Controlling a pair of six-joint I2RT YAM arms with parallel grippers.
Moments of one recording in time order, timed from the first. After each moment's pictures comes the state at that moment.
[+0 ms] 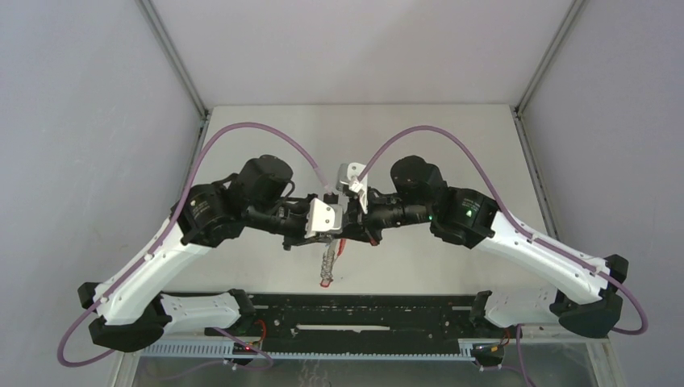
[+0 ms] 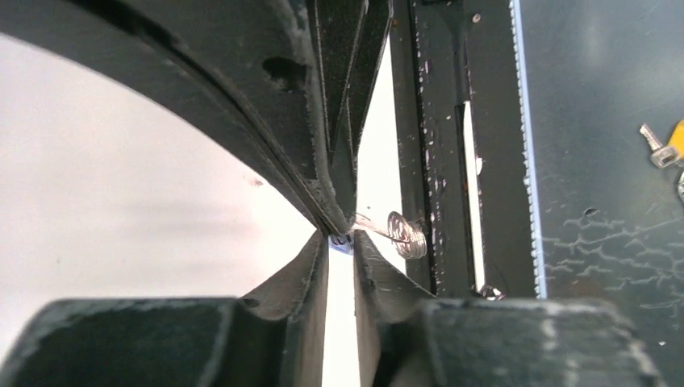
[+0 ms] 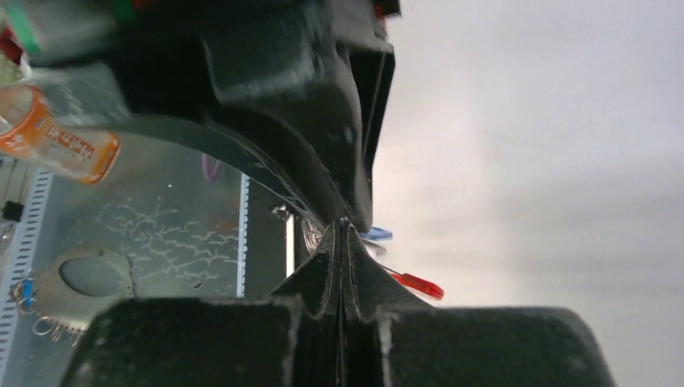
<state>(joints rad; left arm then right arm) -0.94 1.10 1.53 -1.16 0.44 0.58 1.06 1.25 1.43 -0.57 -0.47 -0.05</state>
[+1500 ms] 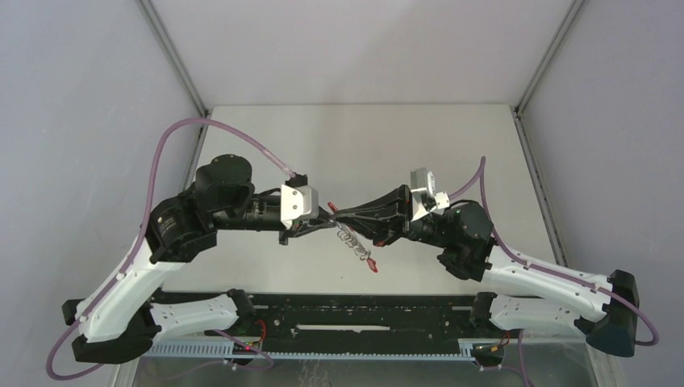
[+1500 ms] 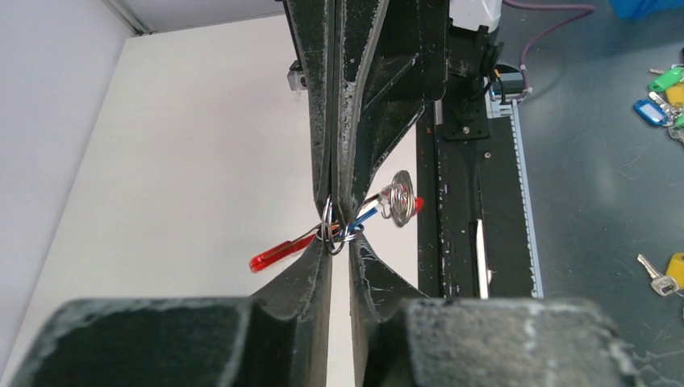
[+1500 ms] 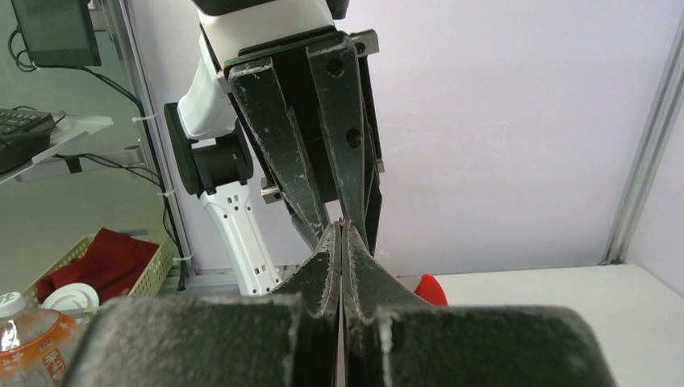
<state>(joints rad) -0.94 0.98 1.51 -0.88 0.48 0.38 1.09 1.00 0.82 0.71 -0.36 0.23</state>
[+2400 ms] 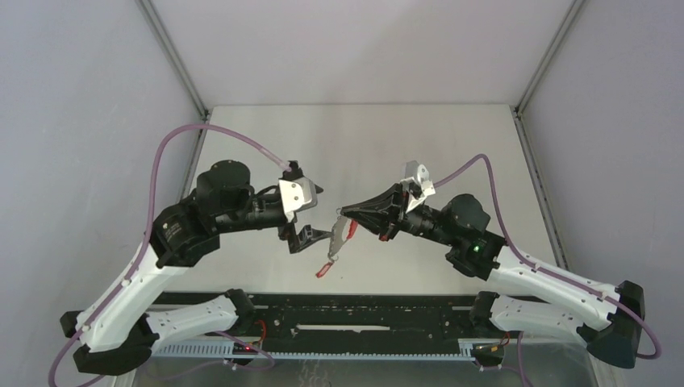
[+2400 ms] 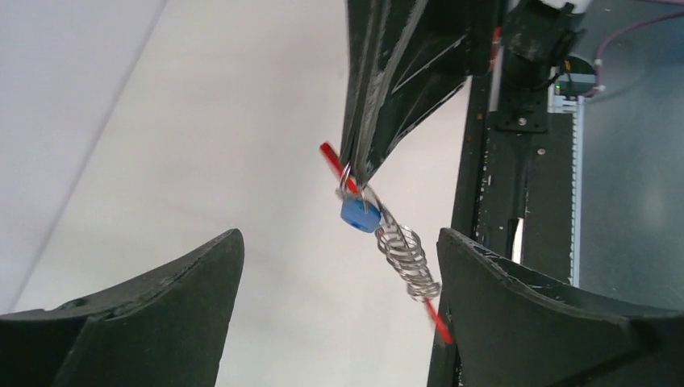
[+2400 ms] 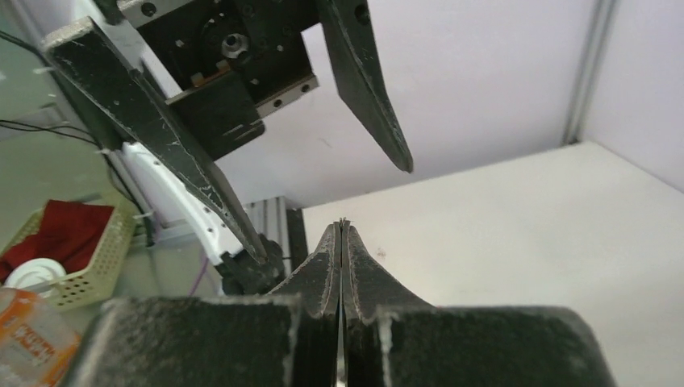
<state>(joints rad) -0.89 0.93 1.42 -0.82 0.39 0.37 1.00 0.94 0.79 0.46 -0.34 0.25</state>
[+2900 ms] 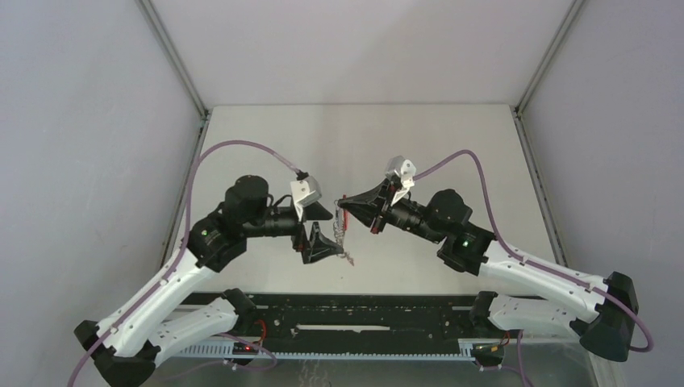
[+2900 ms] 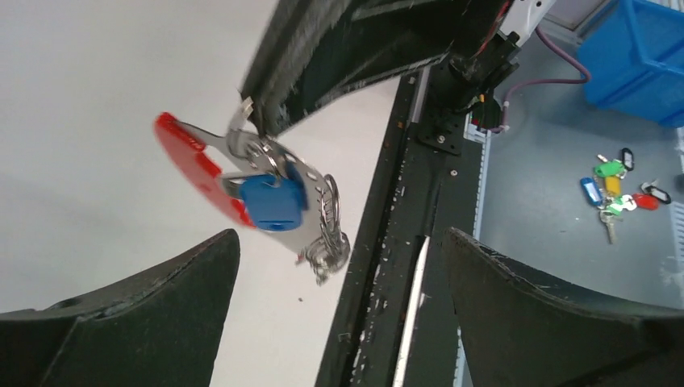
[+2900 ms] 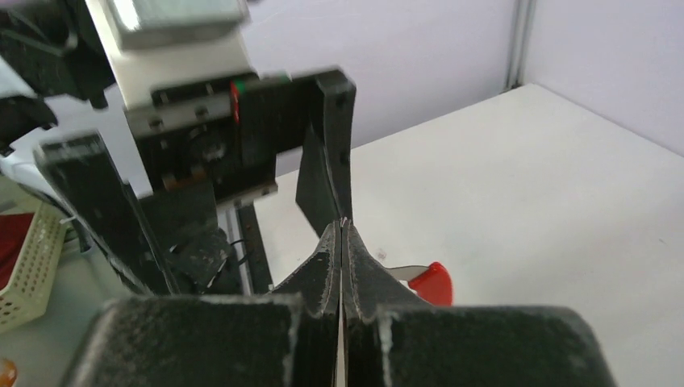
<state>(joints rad) -0.72 0.82 1.00 -0.54 0.61 0.03 0.99 1.01 0.81 0.36 -0.20 0.21</state>
